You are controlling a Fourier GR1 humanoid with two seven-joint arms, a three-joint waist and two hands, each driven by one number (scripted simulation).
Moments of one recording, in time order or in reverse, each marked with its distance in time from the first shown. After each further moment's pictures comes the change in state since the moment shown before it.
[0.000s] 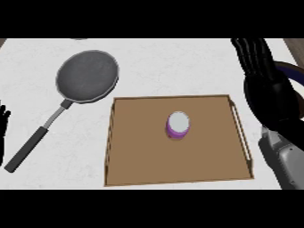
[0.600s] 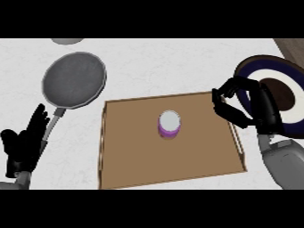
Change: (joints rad) left arm -0.010 -0.083 -0.170 -0.025 -0.067 0.007 0.135; right arm 0.074 -0.096 0.119 0.132 0.397 -0.262 0.330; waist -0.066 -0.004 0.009
